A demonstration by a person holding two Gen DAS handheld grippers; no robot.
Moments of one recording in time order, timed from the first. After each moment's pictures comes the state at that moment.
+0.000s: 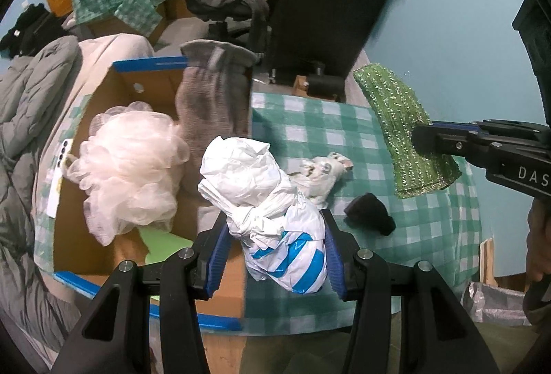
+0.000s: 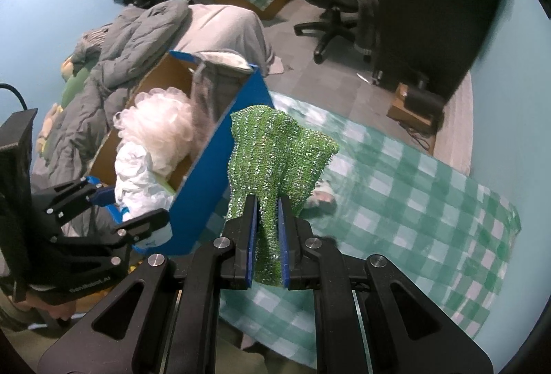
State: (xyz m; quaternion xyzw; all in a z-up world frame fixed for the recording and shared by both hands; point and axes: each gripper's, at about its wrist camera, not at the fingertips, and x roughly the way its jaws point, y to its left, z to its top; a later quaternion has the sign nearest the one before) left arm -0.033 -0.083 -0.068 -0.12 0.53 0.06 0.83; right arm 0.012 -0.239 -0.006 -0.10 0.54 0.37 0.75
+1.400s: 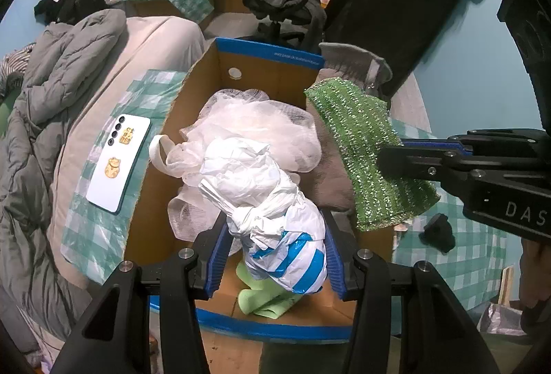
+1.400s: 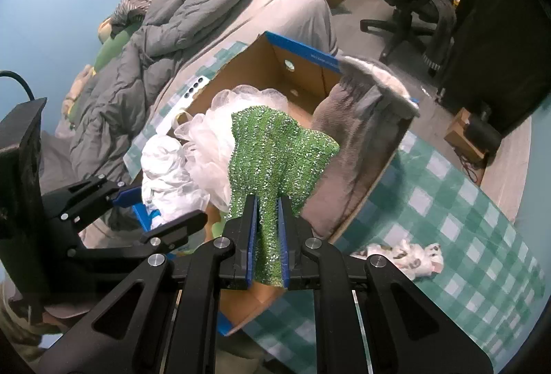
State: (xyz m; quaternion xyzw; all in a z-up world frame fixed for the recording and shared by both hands) left arm -0.063 0.034 -0.091 -0.15 0.52 0.13 0.83; right arm -0.013 -0.076 -0.032 -0.14 0.55 0.45 0.69
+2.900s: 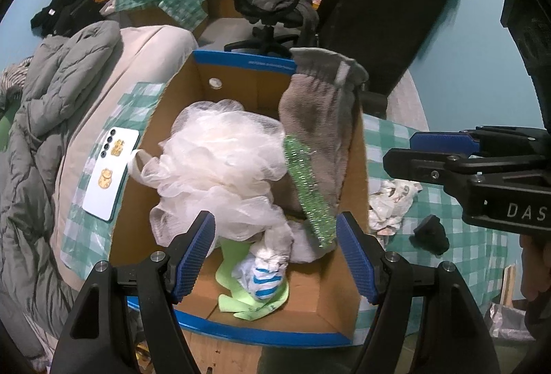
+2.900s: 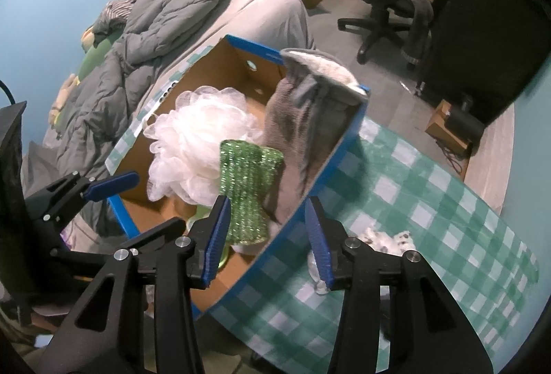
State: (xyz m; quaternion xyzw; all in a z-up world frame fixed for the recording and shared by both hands) left arm -0.048 0.004 -0.080 -0.13 0.52 0.13 0.83; right arm 0.007 -0.115 -0.028 -0.14 0.55 0.41 0.71
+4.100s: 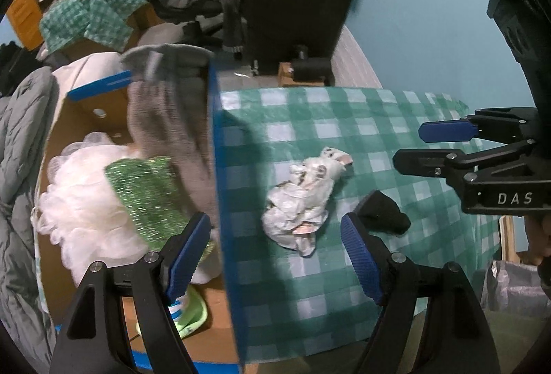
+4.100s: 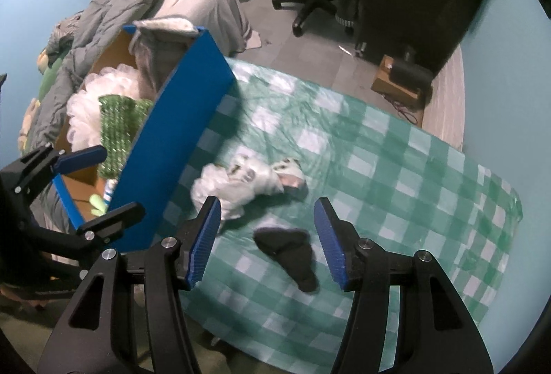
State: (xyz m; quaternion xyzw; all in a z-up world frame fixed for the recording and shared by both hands) left arm 0.013 -0.108 -0.104 -0.05 0.56 0.01 0.83; right arm 0.040 -0.259 -0.061 -0.12 0.59 0.32 0.73
